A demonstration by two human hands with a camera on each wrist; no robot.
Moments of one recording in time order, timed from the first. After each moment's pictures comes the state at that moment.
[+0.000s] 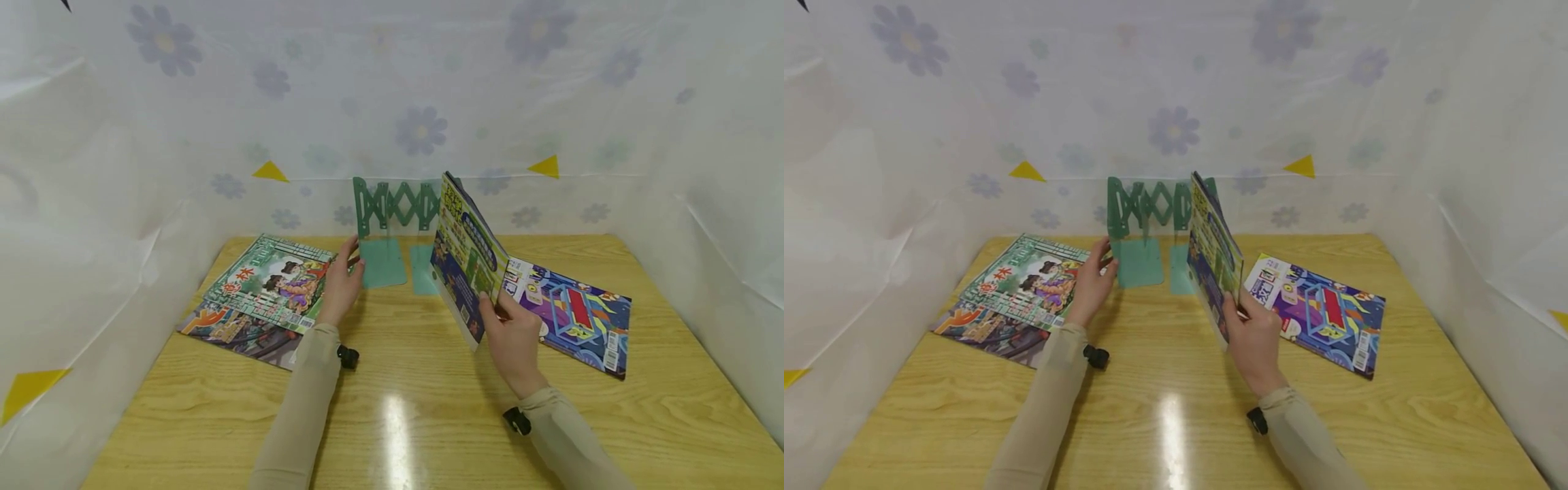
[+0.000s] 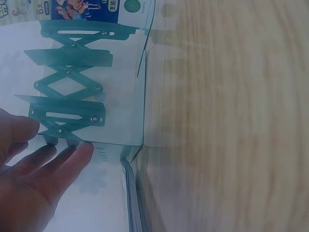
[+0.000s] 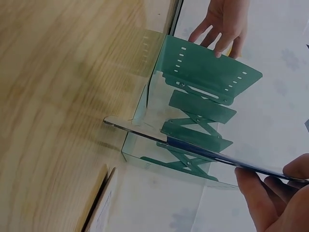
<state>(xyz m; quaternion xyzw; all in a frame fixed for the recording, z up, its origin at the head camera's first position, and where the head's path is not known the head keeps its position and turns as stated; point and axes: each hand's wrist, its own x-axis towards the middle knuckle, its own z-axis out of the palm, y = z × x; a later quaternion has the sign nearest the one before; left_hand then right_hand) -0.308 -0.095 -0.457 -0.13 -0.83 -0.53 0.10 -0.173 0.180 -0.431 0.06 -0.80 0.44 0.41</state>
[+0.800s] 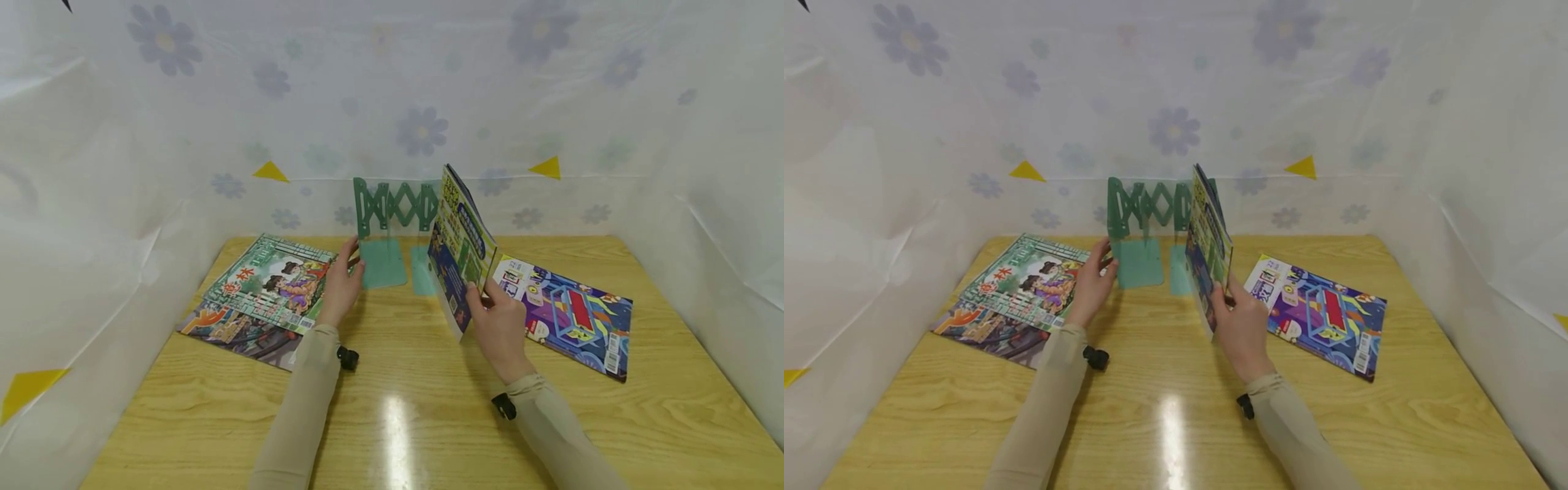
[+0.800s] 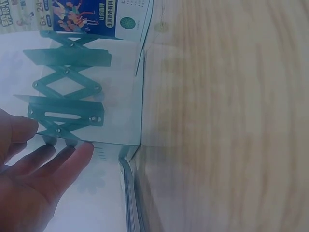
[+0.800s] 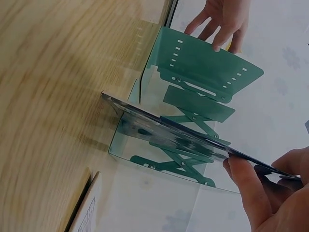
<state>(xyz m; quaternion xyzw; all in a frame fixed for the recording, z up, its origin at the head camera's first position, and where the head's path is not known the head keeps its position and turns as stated) -0.308 -0.095 -0.459 -0.13 -0.83 -0.53 0.10 -0.193 0.170 -0.425 0.04 -0.84 0.41 0.36</state>
